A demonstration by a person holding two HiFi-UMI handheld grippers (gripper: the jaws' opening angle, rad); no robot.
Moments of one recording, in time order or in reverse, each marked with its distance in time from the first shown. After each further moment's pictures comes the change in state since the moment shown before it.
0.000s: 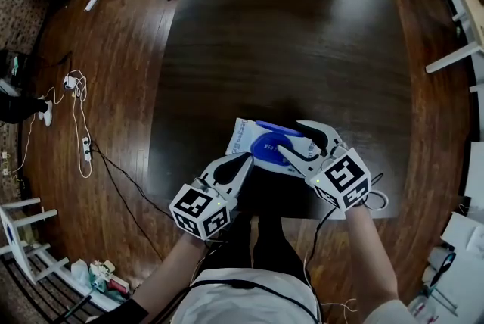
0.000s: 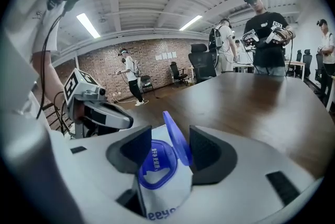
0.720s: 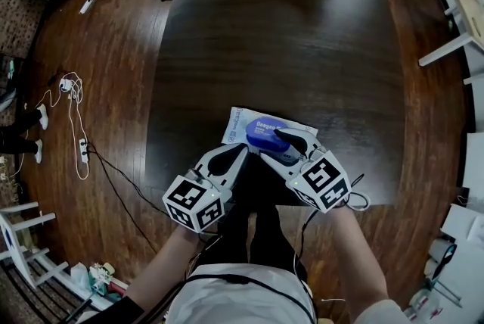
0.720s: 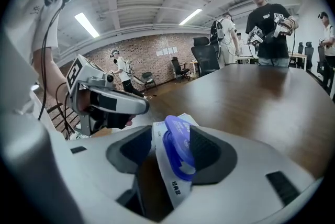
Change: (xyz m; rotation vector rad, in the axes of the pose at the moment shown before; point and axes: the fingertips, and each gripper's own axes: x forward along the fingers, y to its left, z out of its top) left arm -0.011 -0.012 0.007 0.039 -0.013 -0.035; right arm 0.011 0.050 -0.026 0.036 0.060 0.032
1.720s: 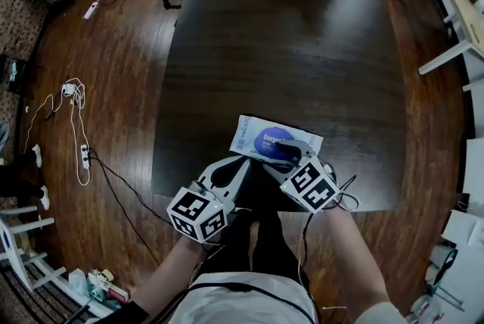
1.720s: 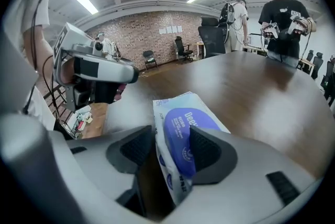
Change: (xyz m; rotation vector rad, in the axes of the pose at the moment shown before) left arm -0.018 0.009 -0.005 -0.018 -0.012 0.006; right arm 0.035 0.007 -0.040 -0.078 0.240 -0.011
